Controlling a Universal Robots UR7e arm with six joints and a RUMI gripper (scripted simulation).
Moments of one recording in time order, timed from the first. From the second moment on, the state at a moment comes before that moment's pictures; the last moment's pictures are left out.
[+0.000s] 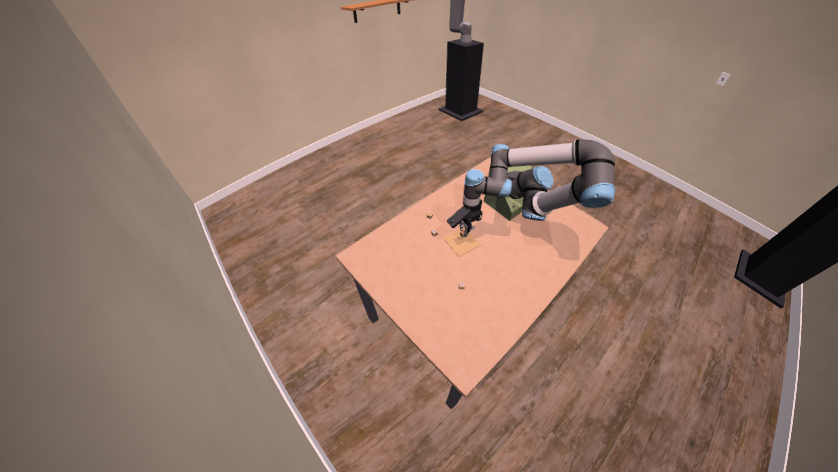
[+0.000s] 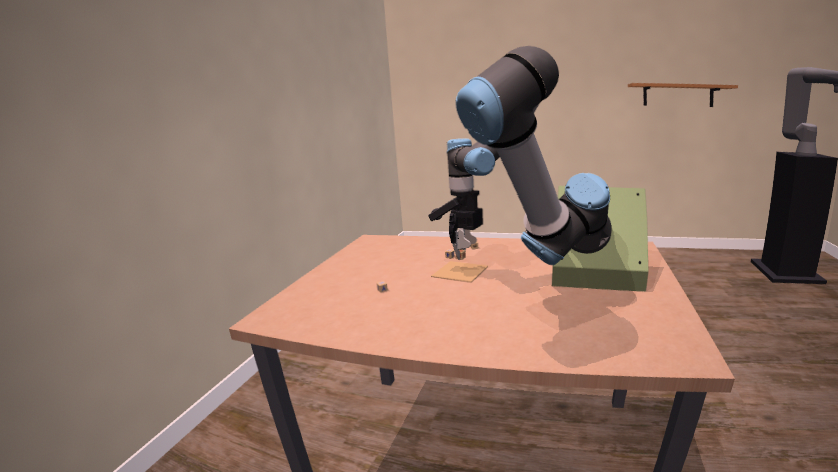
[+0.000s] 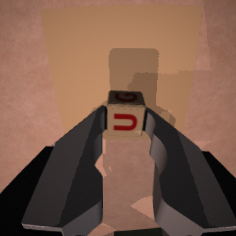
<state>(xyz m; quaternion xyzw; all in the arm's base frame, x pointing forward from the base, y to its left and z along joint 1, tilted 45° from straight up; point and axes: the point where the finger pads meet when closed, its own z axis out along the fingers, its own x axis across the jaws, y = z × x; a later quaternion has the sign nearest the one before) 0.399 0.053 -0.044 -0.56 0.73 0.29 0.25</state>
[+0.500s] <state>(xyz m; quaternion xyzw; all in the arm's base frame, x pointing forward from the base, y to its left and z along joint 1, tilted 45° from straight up) 0.396 0.015 -0.005 -0.56 0.73 0.29 0.25</state>
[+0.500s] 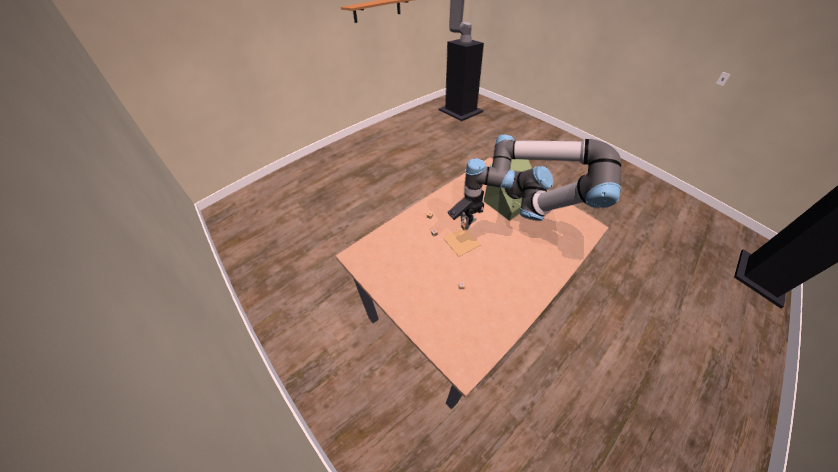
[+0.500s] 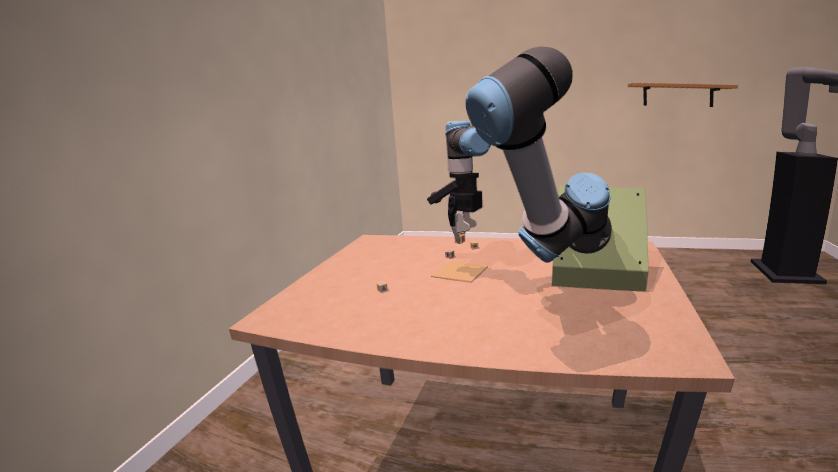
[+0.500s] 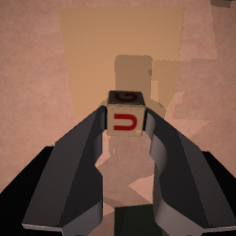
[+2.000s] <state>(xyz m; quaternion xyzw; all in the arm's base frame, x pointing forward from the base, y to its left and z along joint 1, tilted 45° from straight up) 0.399 0.023 0.008 -0.33 0.86 0.35 0.16</state>
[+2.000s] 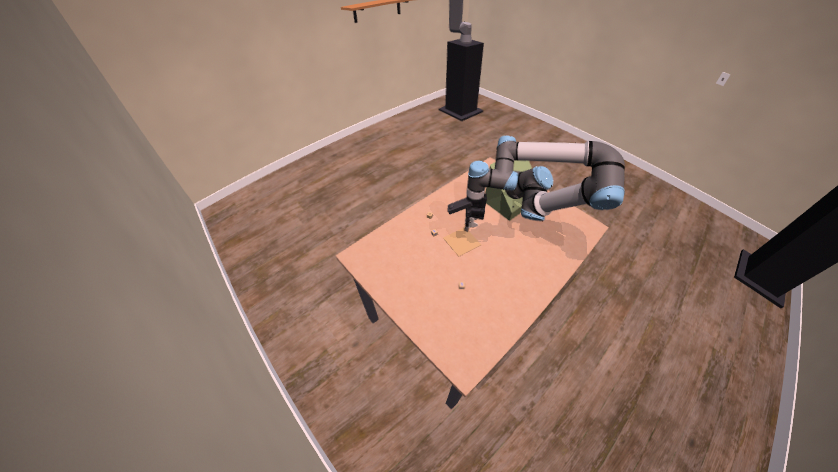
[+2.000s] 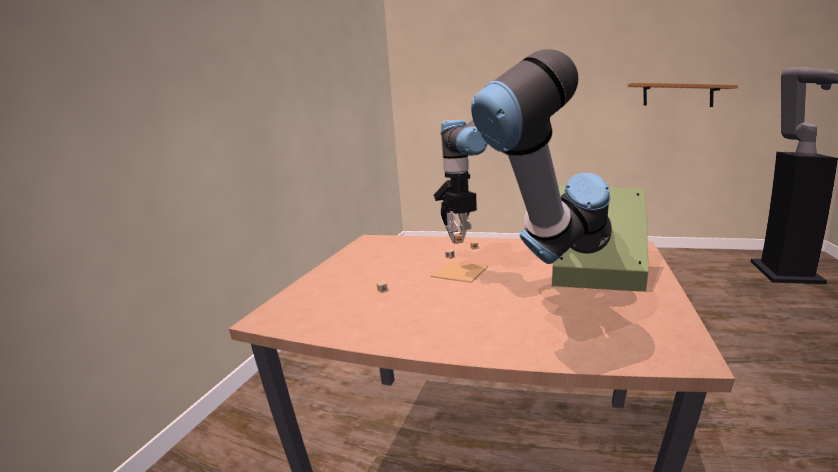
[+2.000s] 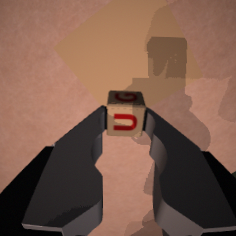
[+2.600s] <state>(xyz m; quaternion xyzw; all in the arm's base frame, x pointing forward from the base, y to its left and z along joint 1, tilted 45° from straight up) 0.399 0.034 0.019 -0.12 0.92 0.38 0.07</state>
